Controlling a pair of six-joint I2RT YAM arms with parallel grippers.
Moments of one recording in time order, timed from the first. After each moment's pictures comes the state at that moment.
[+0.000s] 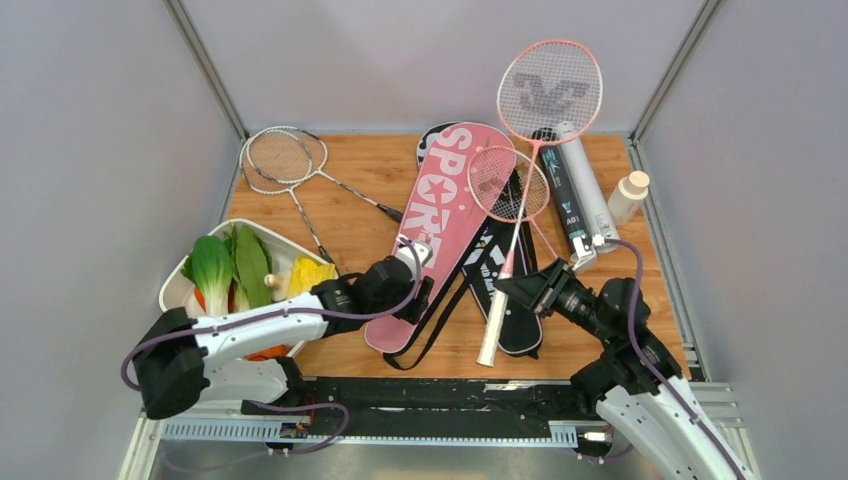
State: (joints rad) left arm -0.98 1.13 0.68 -0.25 -0.17 -0.38; right arm 0.53 0.42 0.48 -0.15 -0.35 1.09
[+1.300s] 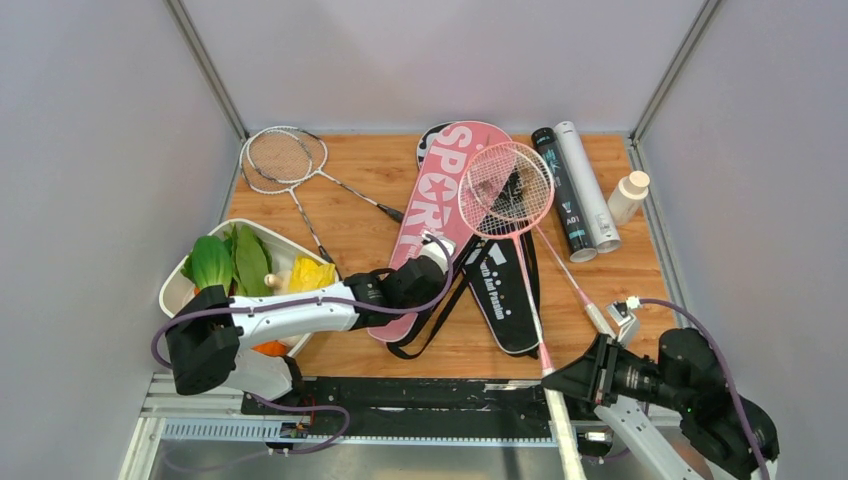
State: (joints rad) left arm -1.10 1.39 0.85 -0.24 -0.35 -0.39; right arm 0.53 0.15 0.92 -1.30 -0.53 0.98
